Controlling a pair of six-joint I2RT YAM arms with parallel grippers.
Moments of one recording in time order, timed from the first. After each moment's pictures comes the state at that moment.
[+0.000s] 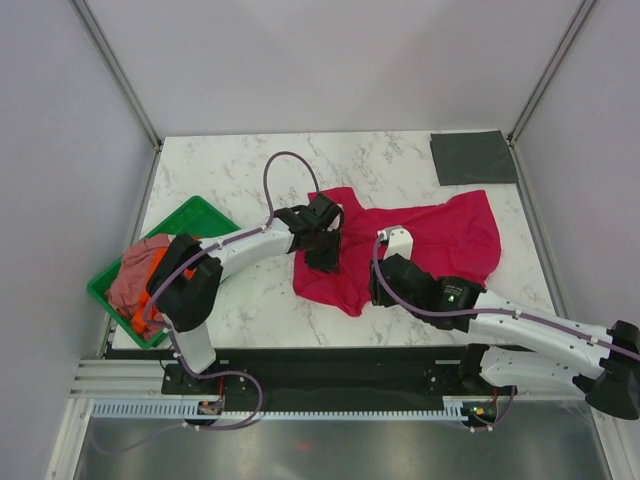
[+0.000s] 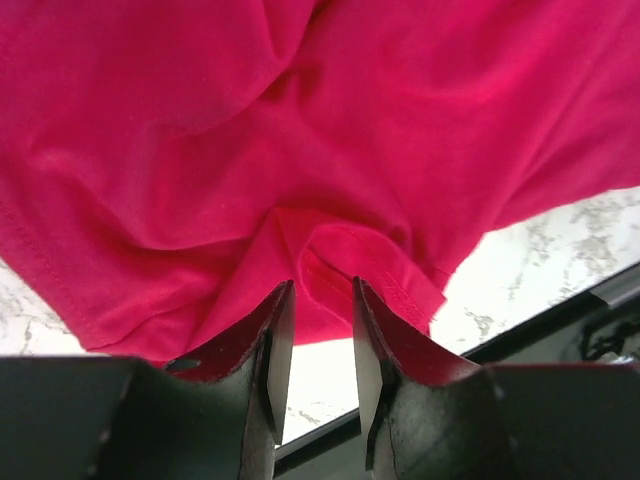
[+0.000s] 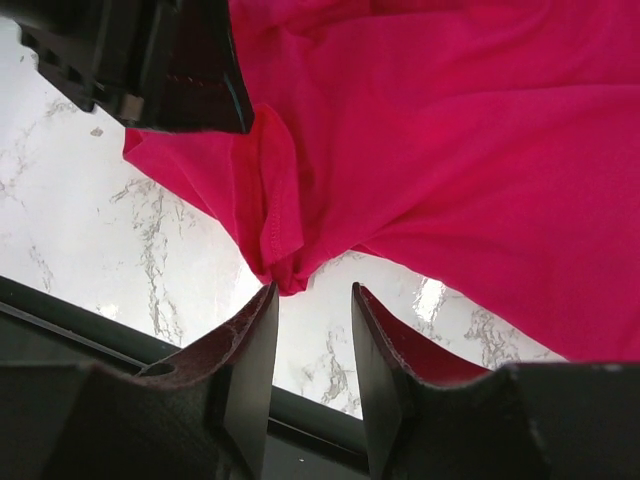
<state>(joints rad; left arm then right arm) -0.75 1.76 1.25 -0.58 0.13 -0.55 1.04 1.03 0.78 -0.53 0.43 0.64</state>
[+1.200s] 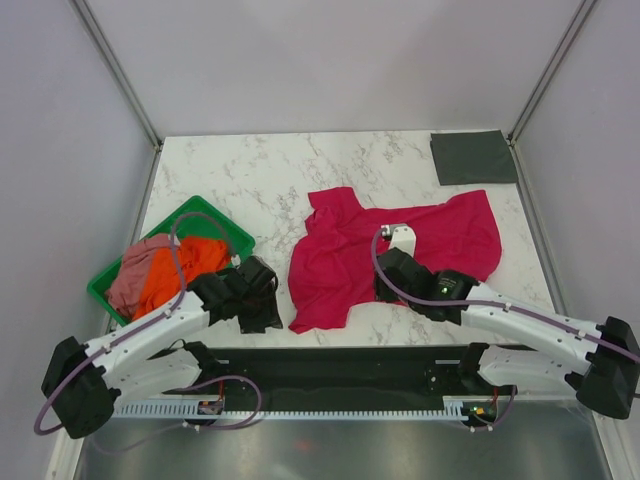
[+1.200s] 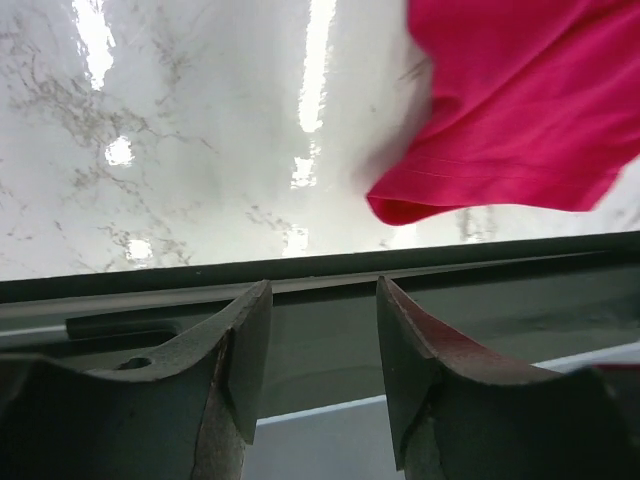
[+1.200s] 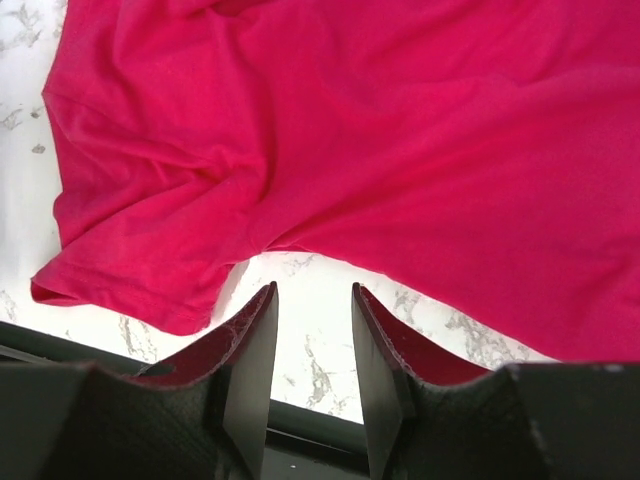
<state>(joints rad) -0.77 1.02 0.63 -0.85 -0.01 -0.93 0.97 1.06 0.78 -0.58 0.43 0.69</state>
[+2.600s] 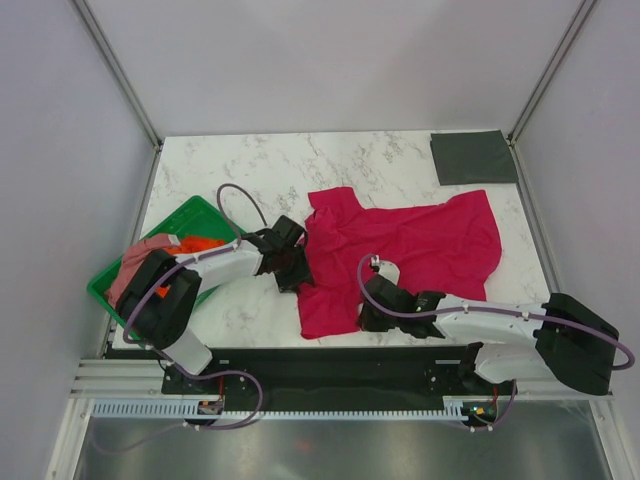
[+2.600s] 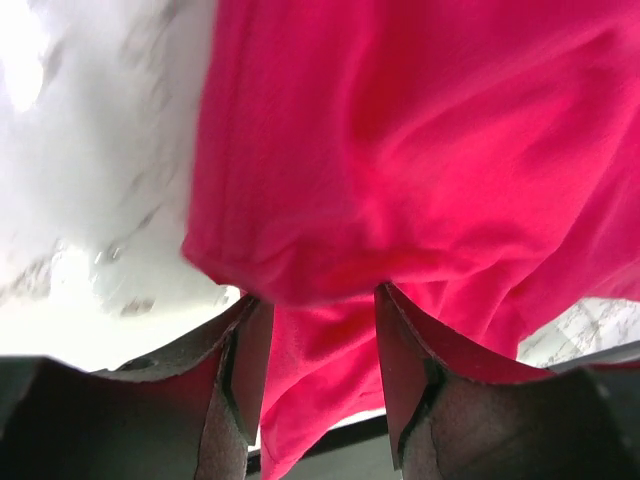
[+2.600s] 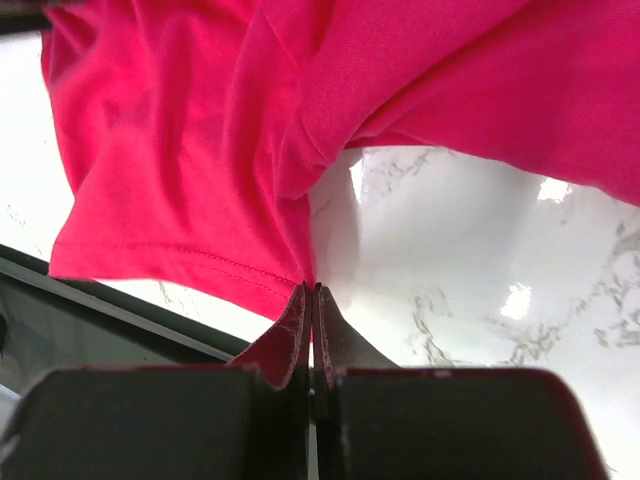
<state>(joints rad) -0.63 1.59 0.84 -0.42 0.10 -0.92 1.05 1.26 0.52 -0.21 0.16 1.01</state>
